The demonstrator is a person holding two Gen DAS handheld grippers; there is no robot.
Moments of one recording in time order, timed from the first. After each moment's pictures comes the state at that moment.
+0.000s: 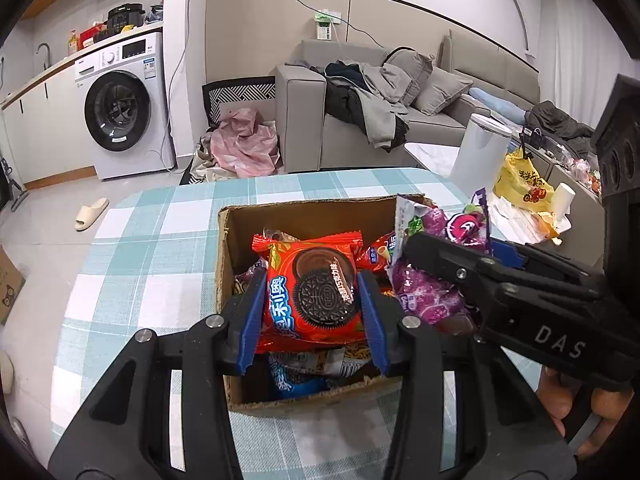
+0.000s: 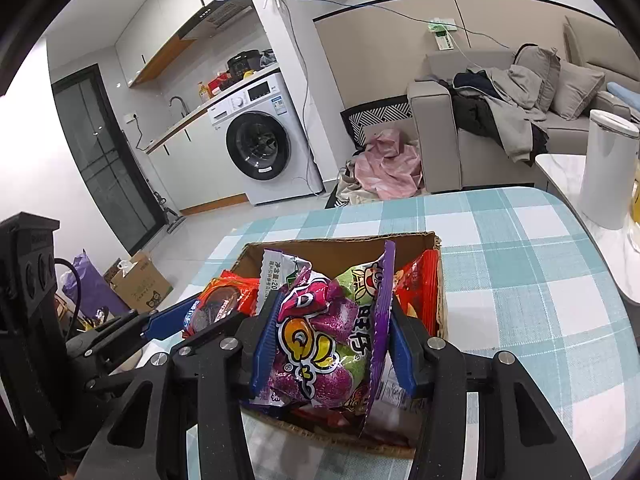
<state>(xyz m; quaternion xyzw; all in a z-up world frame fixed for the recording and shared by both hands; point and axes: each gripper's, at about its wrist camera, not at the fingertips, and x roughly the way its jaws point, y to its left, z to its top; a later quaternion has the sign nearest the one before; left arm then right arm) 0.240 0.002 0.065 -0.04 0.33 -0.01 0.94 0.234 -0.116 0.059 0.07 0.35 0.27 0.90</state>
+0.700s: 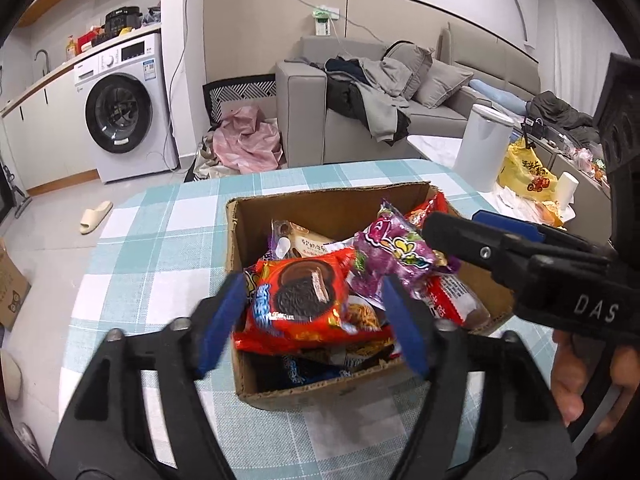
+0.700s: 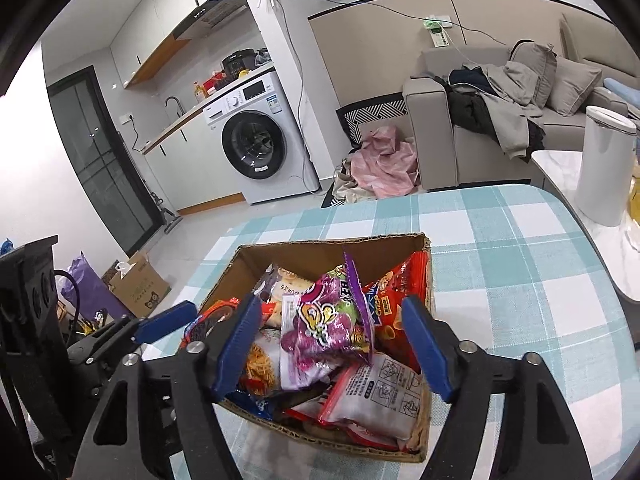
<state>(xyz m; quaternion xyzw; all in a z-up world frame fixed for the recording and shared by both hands) 0.234 0.010 0.059 -0.03 0.33 -0.01 0.94 0.242 -0.124 0.060 0.07 0.35 0.27 0.90</state>
